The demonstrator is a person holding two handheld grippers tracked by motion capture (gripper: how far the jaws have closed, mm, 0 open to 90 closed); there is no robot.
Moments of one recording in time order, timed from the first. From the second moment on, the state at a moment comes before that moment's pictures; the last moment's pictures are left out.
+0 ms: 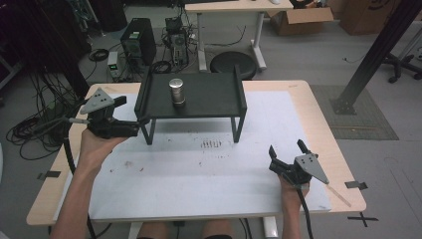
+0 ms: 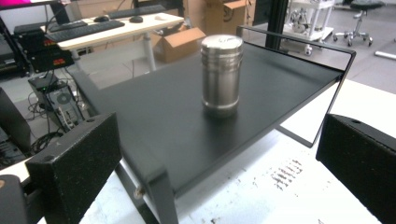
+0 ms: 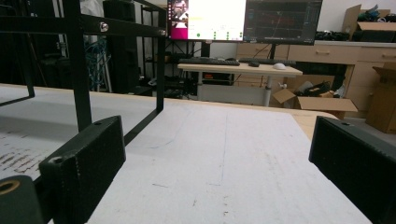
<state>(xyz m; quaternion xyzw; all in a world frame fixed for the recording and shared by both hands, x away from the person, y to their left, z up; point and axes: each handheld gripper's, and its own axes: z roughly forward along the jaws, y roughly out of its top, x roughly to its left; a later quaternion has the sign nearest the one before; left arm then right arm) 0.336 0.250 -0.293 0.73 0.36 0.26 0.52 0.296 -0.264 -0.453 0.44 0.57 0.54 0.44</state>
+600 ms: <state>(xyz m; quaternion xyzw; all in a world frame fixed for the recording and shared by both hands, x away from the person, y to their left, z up) 0.313 0.292 -0.356 0.70 0.40 0.28 0.52 0.296 -0.264 -0.452 0.44 0.57 0.54 0.44</state>
